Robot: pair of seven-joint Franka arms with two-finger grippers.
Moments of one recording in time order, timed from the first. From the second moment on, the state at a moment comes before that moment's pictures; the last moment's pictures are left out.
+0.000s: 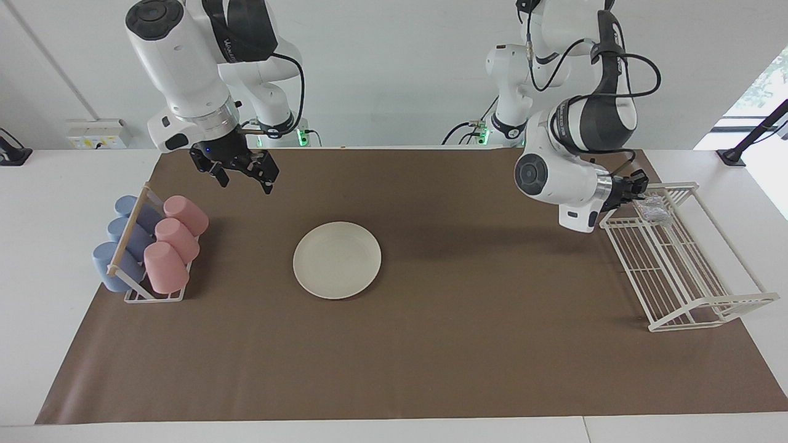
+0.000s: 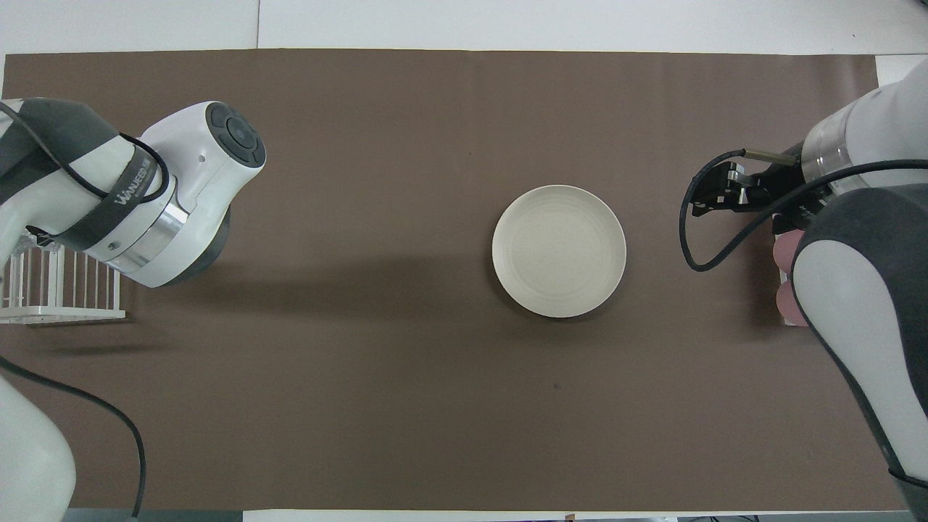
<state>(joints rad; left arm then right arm) -0.33 0.31 0.00 -1.68 0.96 1.36 -0.52 0.19 0.04 -0.05 -1.61 0.04 1.63 0.38</state>
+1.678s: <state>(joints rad) -0.20 0.44 0.00 -1.61 1.00 1.50 -0.66 0.11 -0.02 -0.05 -1.62 0.04 1.57 0.10</state>
